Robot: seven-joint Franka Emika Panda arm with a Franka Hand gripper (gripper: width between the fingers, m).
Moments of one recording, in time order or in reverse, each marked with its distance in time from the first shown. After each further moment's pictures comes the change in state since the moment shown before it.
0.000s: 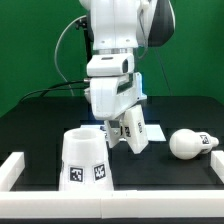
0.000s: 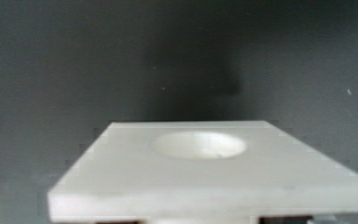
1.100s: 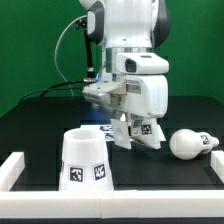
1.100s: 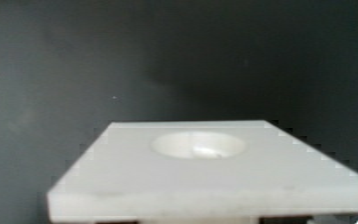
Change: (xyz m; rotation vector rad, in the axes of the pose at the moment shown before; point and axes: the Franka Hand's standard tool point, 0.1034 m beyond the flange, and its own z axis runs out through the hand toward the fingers) arm 0.008 0.009 -0.002 -0.004 -0.065 -0.999
